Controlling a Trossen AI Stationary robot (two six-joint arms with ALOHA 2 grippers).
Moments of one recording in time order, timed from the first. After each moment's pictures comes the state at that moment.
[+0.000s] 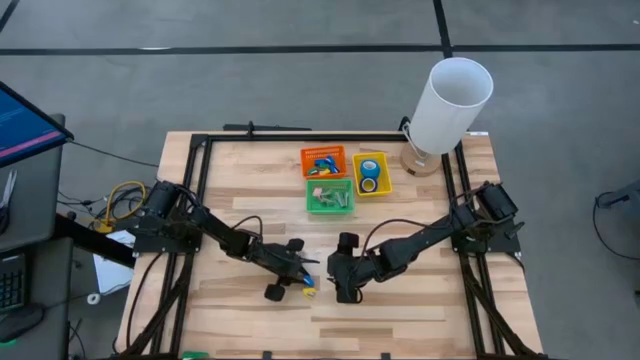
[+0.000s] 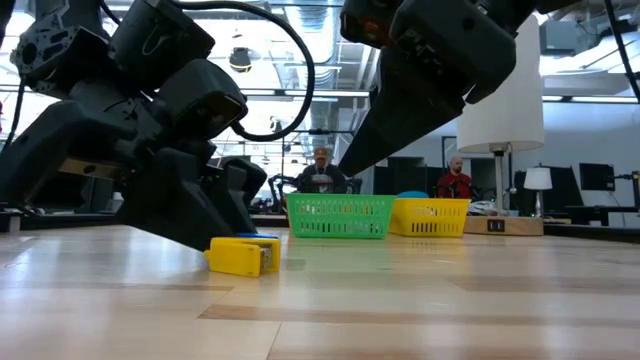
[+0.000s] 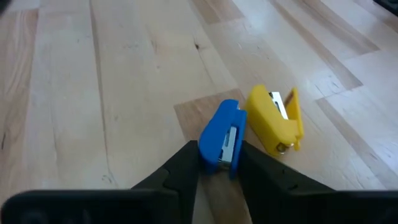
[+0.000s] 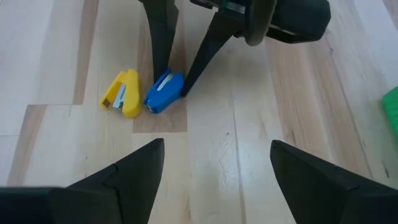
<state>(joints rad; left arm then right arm) -0.33 1.87 0.58 0.66 0.03 0.00 0.42 1.87 1.16 -0.22 0.38 0.30</state>
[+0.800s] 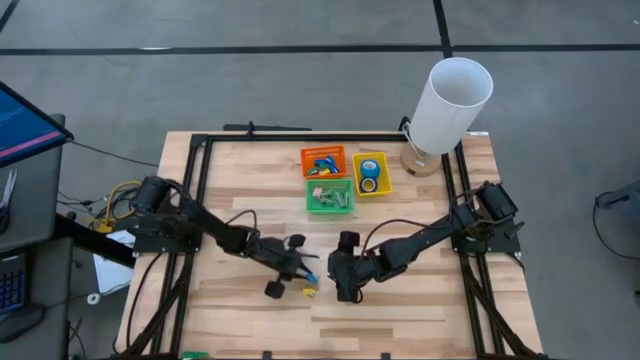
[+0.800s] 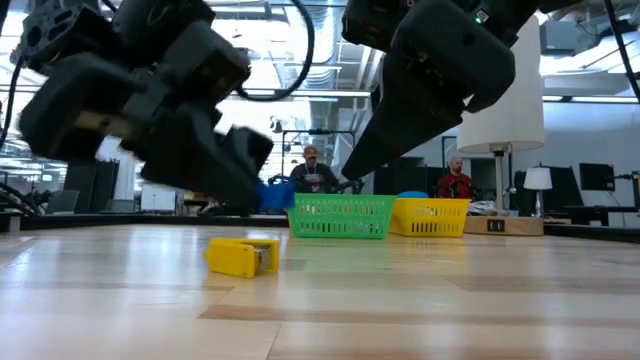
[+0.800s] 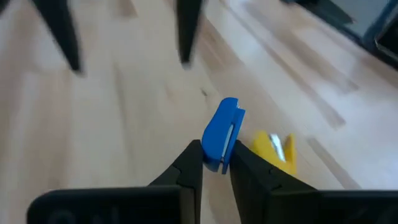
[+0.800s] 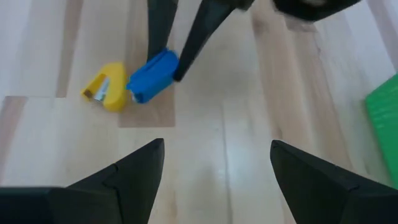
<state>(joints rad) -0.30 1.78 0.58 0.66 0.03 0.05 0.42 1.87 1.16 -0.24 0.41 0.28</state>
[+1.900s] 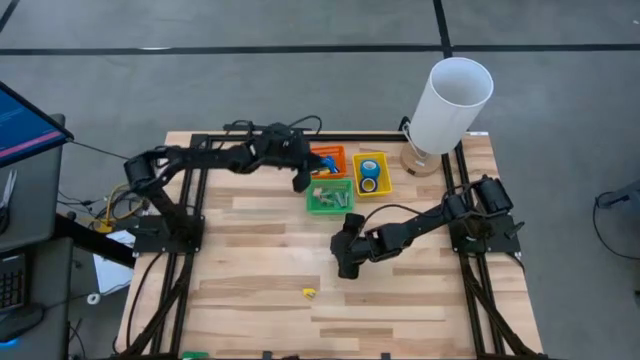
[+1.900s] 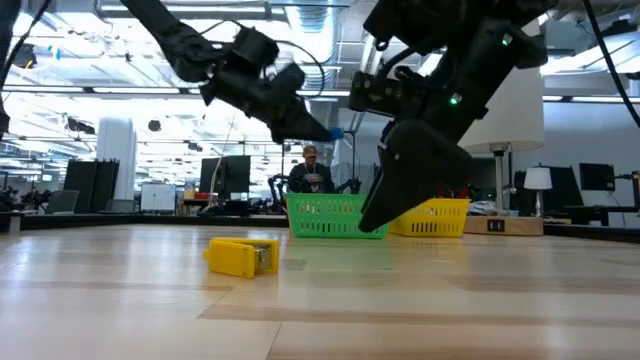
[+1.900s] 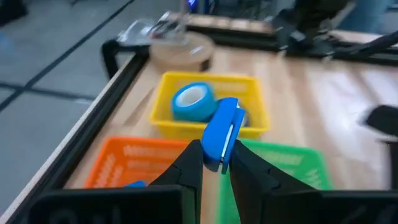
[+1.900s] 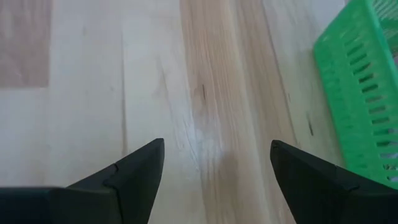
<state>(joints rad) 0.50 1.66 0.94 0.28 0.31 0.12 0.28 1.87 1.04 -0.20 0.42 0.22</state>
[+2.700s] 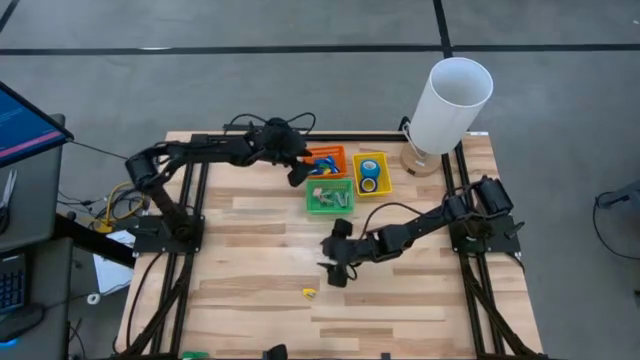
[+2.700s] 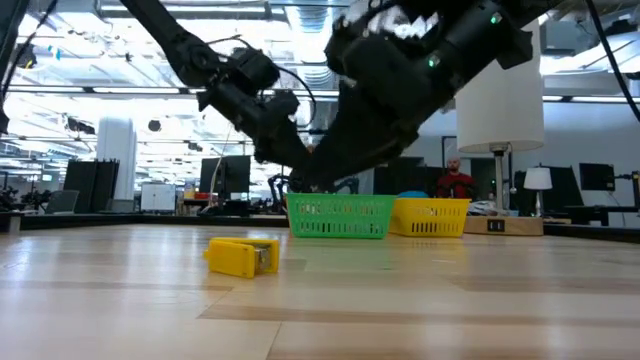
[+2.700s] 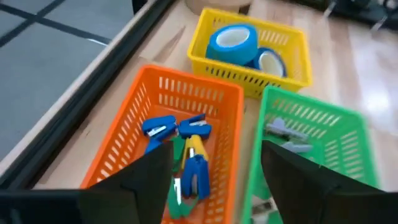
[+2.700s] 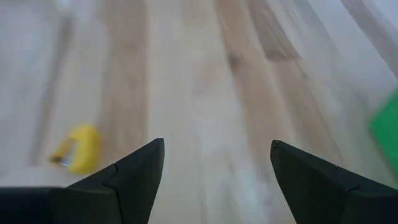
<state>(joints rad) 0.58 1.69 0.98 0.07 0.28 0.08 0.29 1.87 1.04 0.09 0.31 0.28</state>
